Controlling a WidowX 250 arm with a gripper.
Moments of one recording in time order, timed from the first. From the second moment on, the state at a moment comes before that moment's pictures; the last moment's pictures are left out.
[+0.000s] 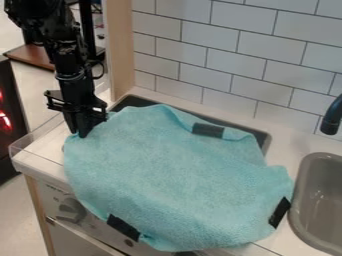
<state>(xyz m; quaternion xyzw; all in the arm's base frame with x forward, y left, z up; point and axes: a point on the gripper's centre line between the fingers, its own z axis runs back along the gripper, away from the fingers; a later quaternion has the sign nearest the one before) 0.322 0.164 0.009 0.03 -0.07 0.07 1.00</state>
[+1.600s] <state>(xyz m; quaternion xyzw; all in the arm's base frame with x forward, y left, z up) 0.369 -0.053 0.048 -0.07 -0.15 -0.16 0.97</state>
